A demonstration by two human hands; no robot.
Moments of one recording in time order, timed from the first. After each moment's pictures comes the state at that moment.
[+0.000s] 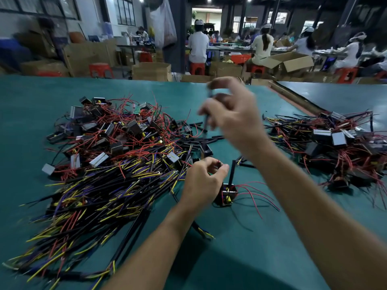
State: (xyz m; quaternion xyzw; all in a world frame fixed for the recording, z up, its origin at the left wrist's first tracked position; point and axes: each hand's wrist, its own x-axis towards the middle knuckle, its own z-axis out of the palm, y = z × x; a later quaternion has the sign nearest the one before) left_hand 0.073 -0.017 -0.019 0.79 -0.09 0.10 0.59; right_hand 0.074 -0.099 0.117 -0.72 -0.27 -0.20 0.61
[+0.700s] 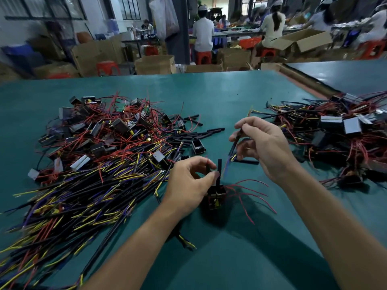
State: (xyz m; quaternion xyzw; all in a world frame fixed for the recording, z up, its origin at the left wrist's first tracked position) left_hand 0.065 -0.022 -0.008 0.79 -0.10 0.08 0.60; right_hand 0.097 -0.195 0.042 -0.66 -0.07 -0.06 0.75
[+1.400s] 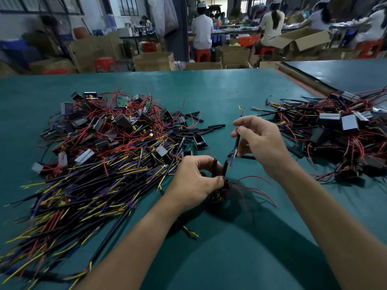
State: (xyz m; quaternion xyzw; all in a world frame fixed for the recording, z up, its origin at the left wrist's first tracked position) left_hand 0.060 -0.019 -0.004 0.77 -0.14 0.00 0.62; right_hand 0.093 -0.185 0.039 -0.72 -0.07 -0.11 0.68
